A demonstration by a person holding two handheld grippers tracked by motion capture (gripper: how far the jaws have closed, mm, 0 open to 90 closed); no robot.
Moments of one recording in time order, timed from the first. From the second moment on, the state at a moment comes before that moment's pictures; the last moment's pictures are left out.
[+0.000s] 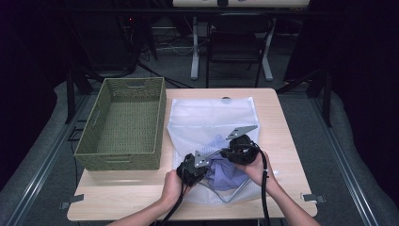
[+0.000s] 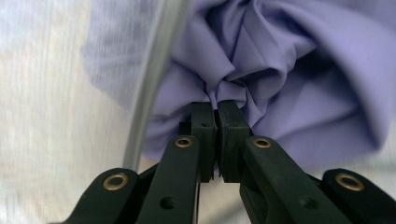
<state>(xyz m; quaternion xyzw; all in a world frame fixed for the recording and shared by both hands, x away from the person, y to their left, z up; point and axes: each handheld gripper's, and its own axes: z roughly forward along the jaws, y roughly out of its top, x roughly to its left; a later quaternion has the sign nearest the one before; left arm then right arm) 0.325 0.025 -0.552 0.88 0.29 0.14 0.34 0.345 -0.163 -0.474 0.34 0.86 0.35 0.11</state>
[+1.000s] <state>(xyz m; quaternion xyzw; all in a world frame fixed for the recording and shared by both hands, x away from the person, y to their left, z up) 0.286 0.015 -0.528 0.91 0.21 0.10 0.35 0.347 -0.168 -0.483 0.35 0.87 0.34 0.11</state>
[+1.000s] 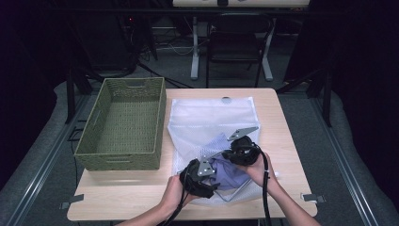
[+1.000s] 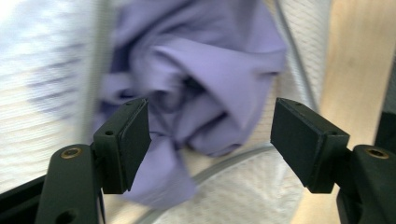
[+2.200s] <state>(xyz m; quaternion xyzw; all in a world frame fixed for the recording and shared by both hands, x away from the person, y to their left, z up) 0.324 0.007 -0.551 0.91 0.24 0.13 0.31 0.347 -0.169 -0.482 0.35 0.86 0.35 0.10</state>
